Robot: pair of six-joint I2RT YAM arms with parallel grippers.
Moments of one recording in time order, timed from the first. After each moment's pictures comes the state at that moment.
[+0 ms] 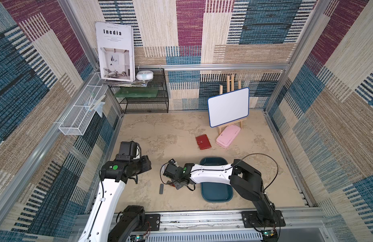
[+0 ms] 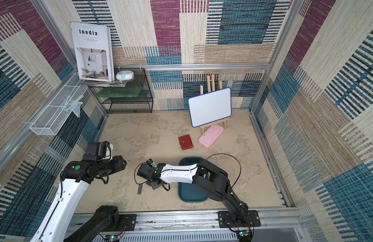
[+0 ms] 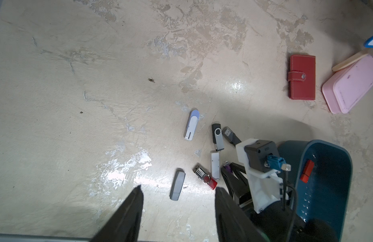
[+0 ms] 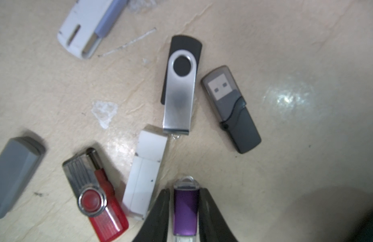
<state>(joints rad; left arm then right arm) -0.07 0.90 0.99 -1.12 0.09 -0.42 1.24 2.11 1.50 -0.66 0.26 0.57</state>
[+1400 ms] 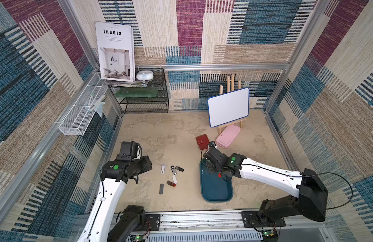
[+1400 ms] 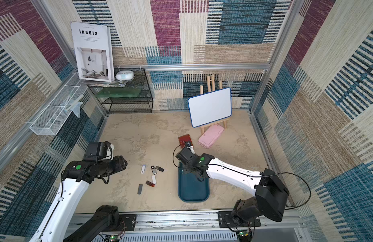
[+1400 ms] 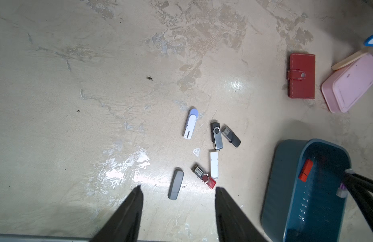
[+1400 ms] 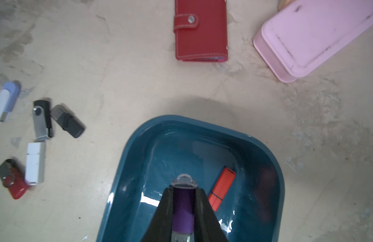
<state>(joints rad) -0.08 0.90 0.99 -1.11 0.09 -0.43 0.96 1.43 0.98 -0.64 0.37 0.59</state>
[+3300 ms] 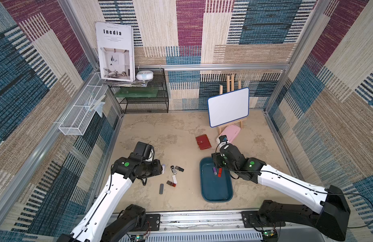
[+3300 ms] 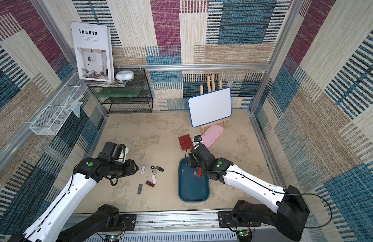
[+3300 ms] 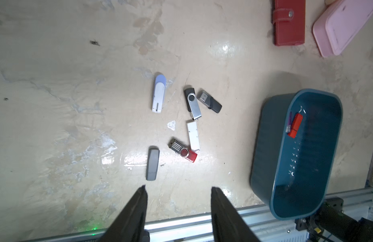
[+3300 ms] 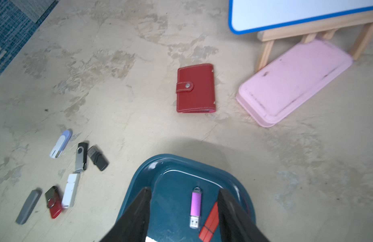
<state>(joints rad) -0.35 0.95 0.93 -1.11 0.12 -0.54 0.84 1.15 0.81 -0.37 0.36 0.43</state>
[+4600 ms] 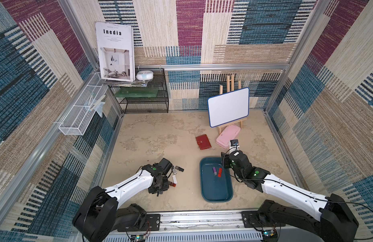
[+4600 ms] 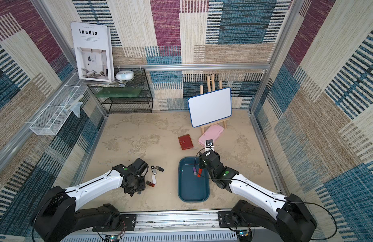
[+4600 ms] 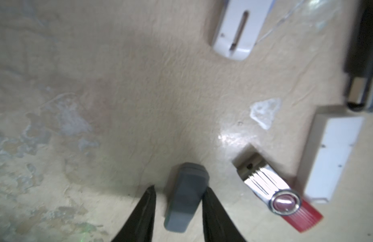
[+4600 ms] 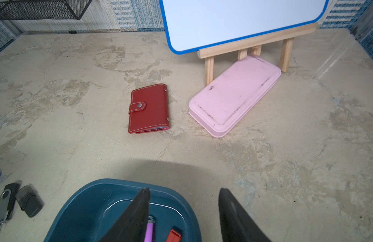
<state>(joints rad) -0.55 1.26 0.58 -0.81 -0.05 -0.80 0.74 1.06 0.54 -0.07 0.47 0.38</state>
